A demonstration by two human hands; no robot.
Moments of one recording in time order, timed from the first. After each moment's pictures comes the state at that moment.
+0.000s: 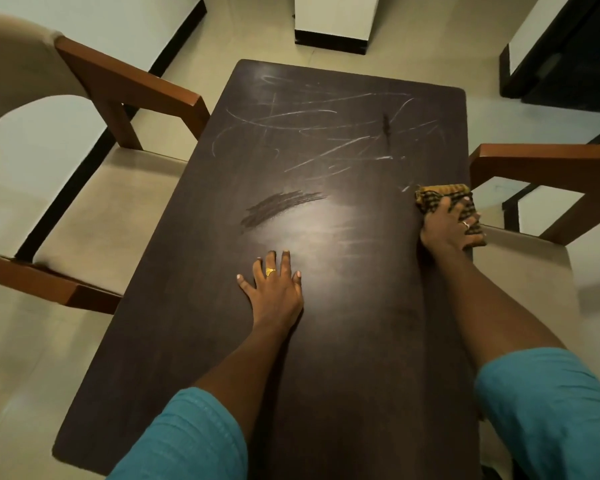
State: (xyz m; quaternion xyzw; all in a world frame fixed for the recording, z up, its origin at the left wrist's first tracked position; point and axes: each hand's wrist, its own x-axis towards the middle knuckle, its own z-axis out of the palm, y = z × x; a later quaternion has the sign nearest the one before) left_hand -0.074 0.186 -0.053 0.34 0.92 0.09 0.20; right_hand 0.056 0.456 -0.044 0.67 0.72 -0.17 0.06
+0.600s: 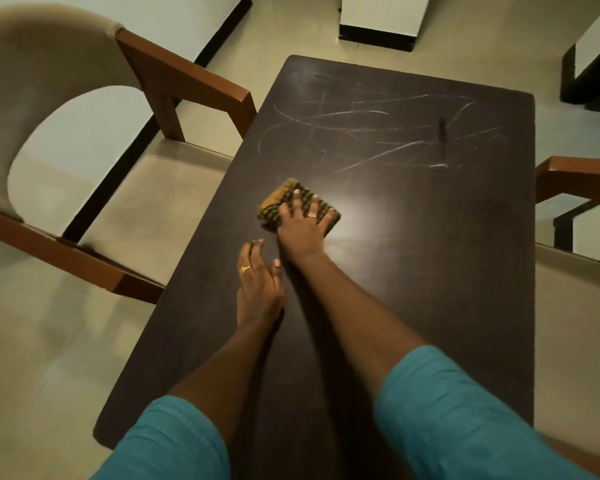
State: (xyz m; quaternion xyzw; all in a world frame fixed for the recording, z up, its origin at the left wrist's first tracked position) left_hand -0.138 0.138 -0.043 0.23 0.90 0.34 0.12; right_hand -0.164 0.262 -0.055 0.32 0.93 -0.18 0.07
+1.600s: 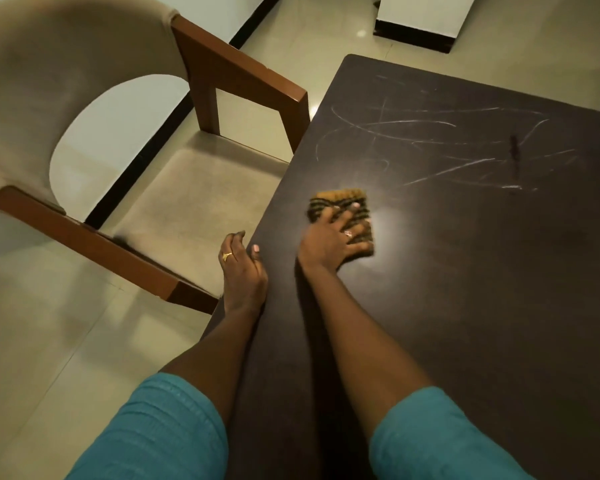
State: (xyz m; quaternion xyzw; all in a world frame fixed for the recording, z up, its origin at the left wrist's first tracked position) left_hand -0.262 0.080 -0.058 0.17 0.92 0.35 0.08; right_hand -0.243 0.207 -0.059 0.54 0.81 -0.22 0.01
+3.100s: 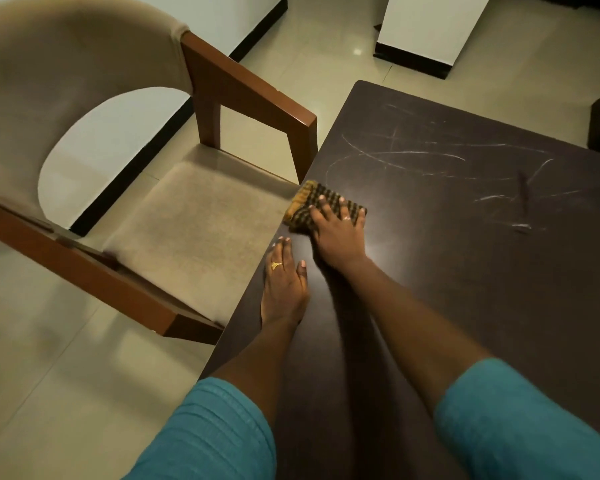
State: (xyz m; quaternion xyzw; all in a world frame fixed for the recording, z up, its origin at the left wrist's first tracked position) left_hand -0.268 0.137 -0.065 0.23 0.90 0.31 0.18; right_hand -0.274 0.281 -0.062 0.25 0.96 -0.12 0.09
